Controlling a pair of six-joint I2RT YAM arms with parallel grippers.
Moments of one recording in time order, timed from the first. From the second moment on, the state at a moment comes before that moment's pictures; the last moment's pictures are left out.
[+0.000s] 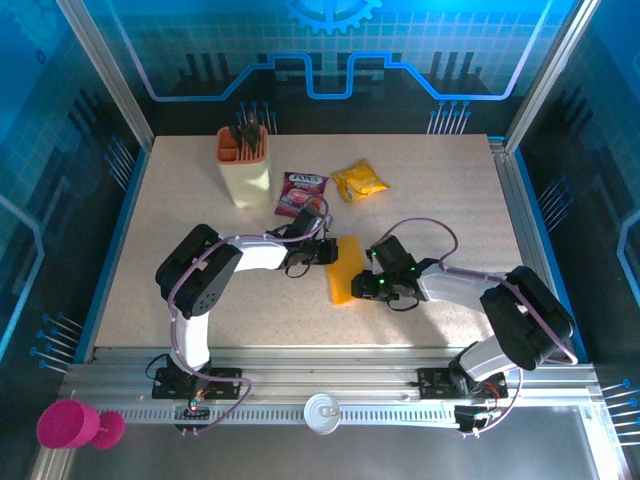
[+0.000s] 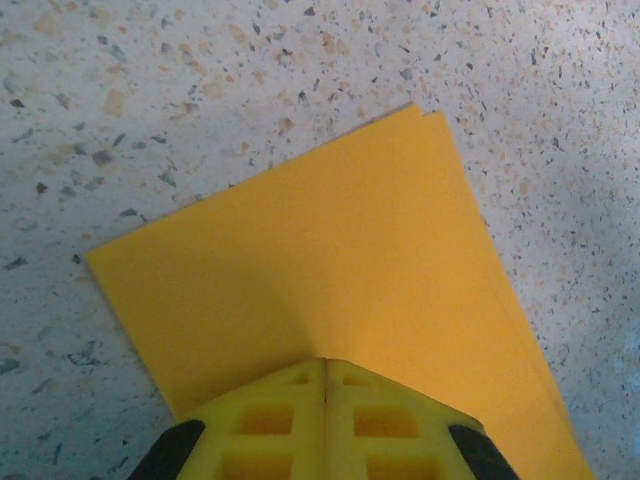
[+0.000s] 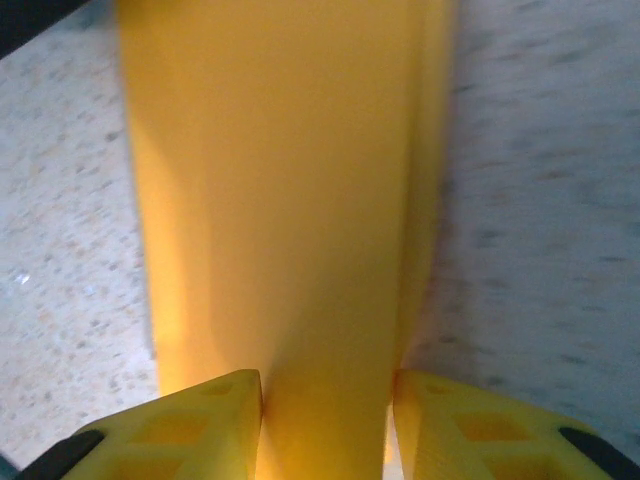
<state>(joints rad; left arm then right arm) -0.60 1.94 1.03 0.03 0.21 -0.59 0.62 1.49 0.63 -0.20 -0.27 0.67</state>
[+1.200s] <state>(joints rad) -0.60 1.94 1.03 0.03 0.22 -0.59 0.60 1.46 0.67 -0.22 -0.32 0.67</state>
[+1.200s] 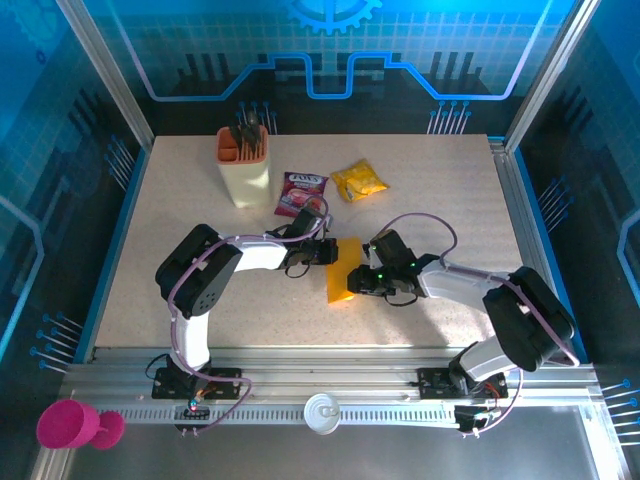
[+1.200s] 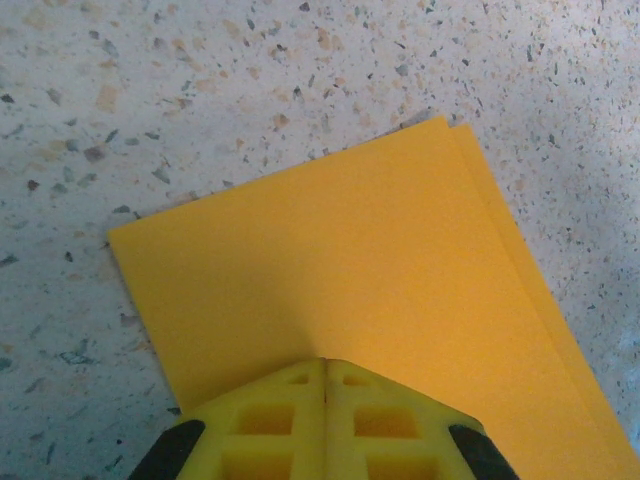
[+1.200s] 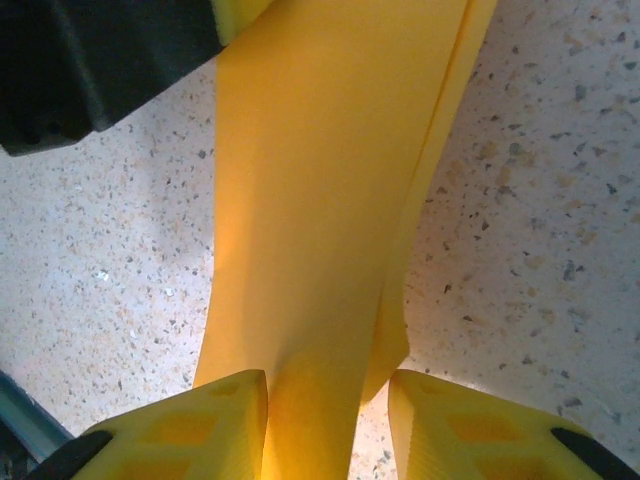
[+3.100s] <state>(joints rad) -0.60 1.94 1.03 0.03 0.24 -0.59 0.60 1.39 0.65 -0.30 -0.32 0.67</state>
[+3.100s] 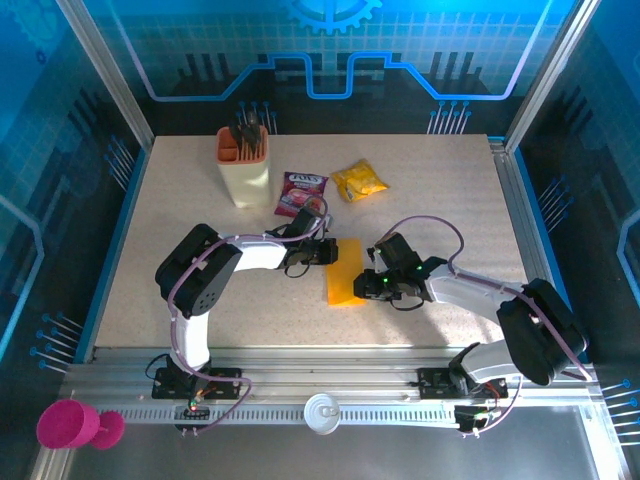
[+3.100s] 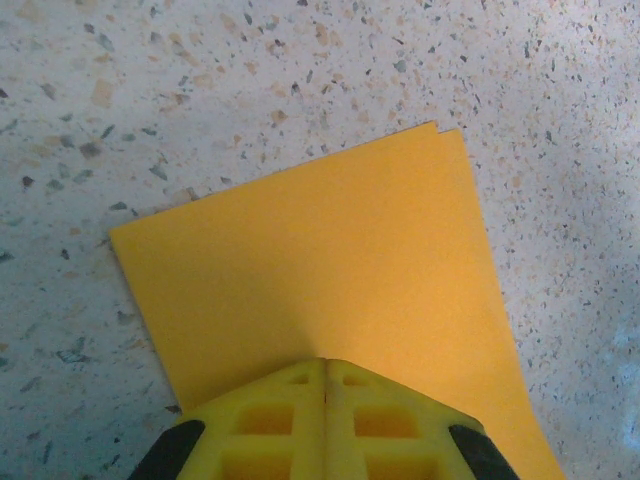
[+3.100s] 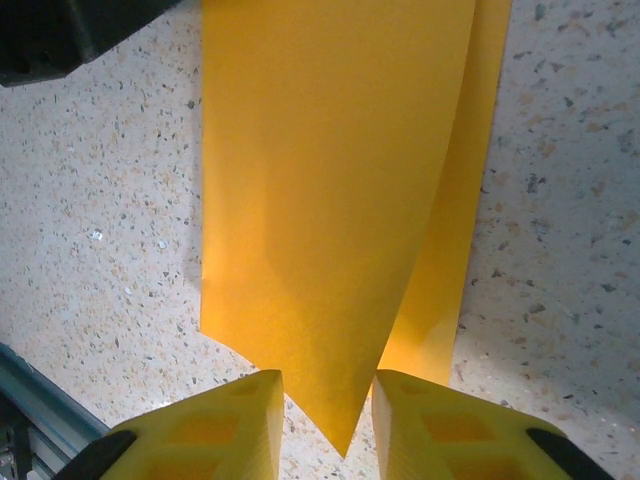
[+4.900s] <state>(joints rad) -0.60 1.94 1.03 0.03 0.25 -0.59 0.52 1.51 0.61 -0.09 -0.48 0.75</state>
